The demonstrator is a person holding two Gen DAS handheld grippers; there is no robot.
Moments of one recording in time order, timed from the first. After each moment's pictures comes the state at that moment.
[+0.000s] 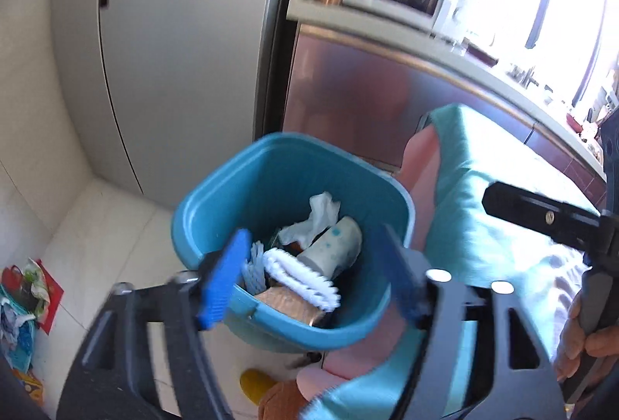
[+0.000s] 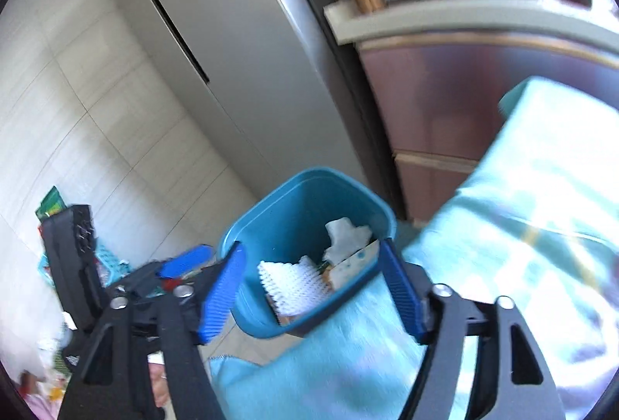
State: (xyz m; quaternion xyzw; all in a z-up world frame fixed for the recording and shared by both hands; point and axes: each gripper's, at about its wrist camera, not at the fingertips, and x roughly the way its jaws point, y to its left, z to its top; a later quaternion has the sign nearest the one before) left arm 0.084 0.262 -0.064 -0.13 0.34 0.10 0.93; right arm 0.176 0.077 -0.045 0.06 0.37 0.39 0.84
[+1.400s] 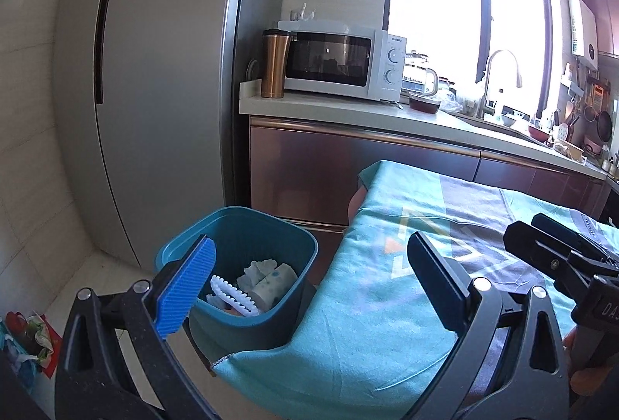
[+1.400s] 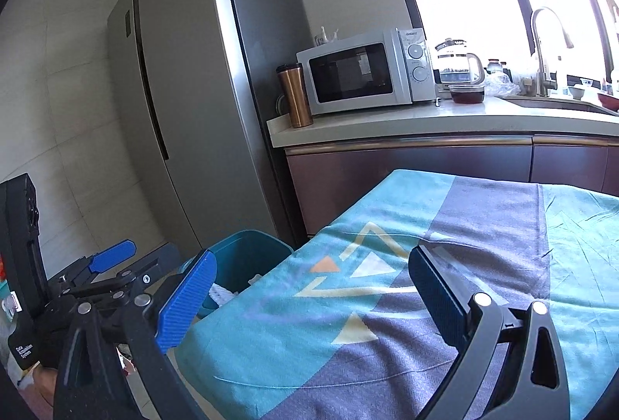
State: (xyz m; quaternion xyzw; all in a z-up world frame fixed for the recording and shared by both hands) left arm -0.001 0.153 0.007 -0.07 0.21 0.08 0.97; right arm 0.055 -0.047 -0.005 0.06 0.20 0.26 0.94
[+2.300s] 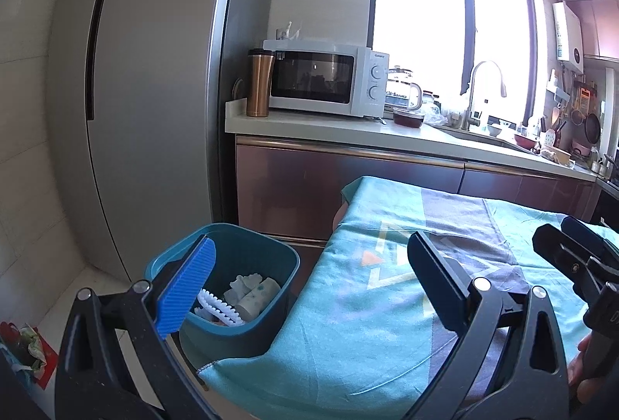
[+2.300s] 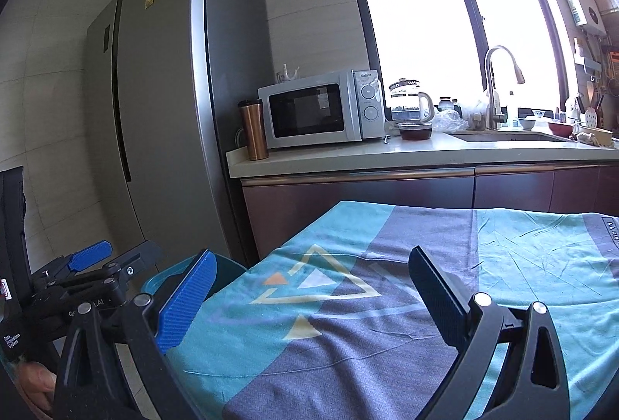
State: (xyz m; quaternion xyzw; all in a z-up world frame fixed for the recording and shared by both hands) left arm -0.009 0.136 0.015 -0.06 0.17 0.06 0.98; right arm 0.012 -0.077 0.005 0.05 0.14 0.17 0.97
